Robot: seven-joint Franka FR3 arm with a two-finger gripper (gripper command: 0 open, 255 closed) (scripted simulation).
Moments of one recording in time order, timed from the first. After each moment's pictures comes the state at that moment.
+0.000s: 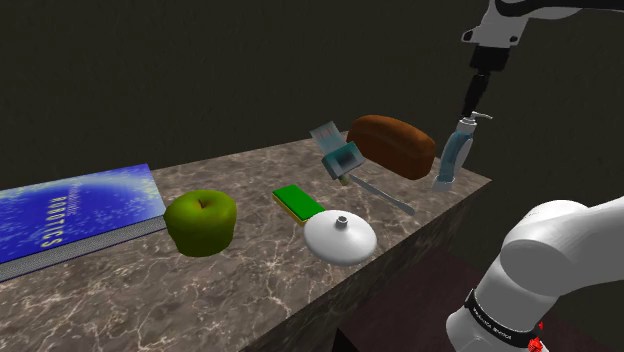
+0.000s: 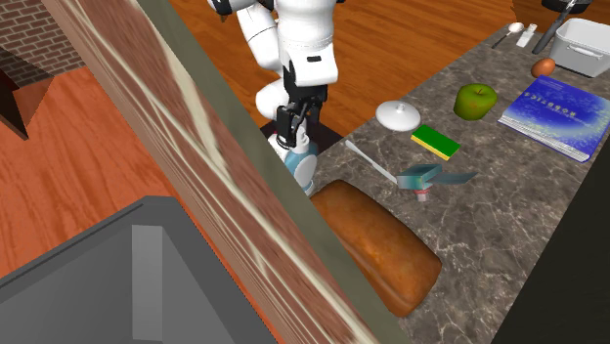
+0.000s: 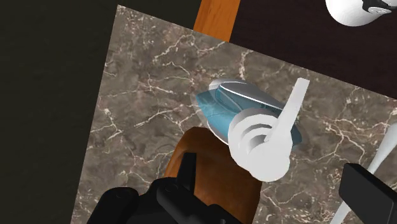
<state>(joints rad) -0.09 -0.72 -0.35 -2.17 -0.26 1.49 -0.59</state>
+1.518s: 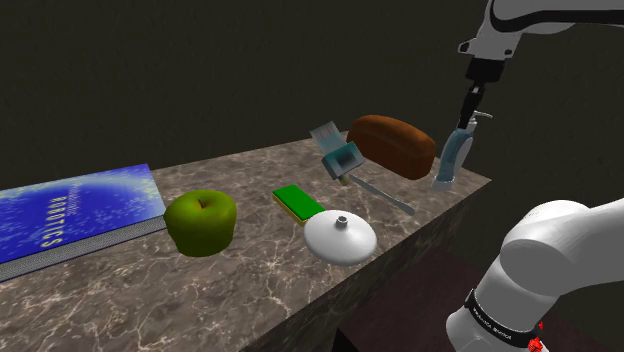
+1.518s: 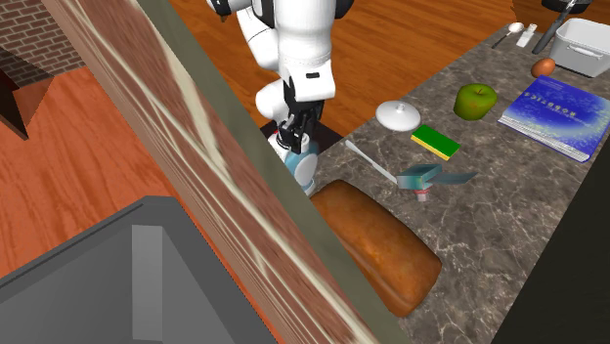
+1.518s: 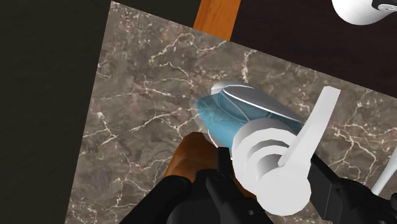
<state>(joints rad) -0.10 -0.74 -0.36 -2.24 -0.28 1.55 -0.59</state>
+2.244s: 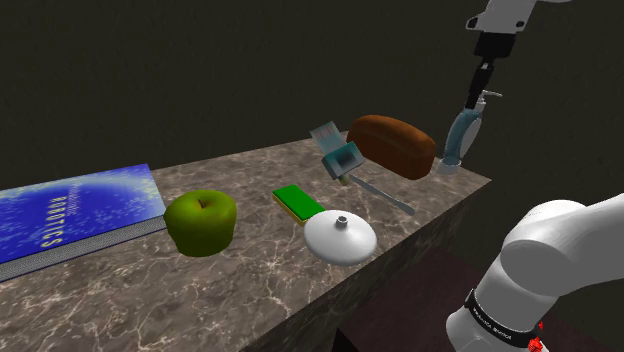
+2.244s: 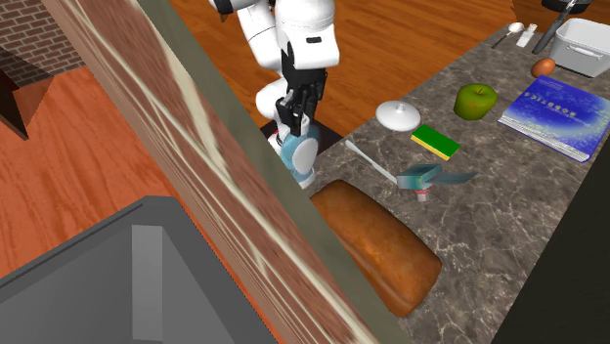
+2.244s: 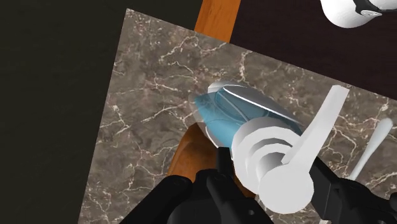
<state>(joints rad) -0.08 -0.69 -0.35 -2.07 -0.26 1.43 -0.60</state>
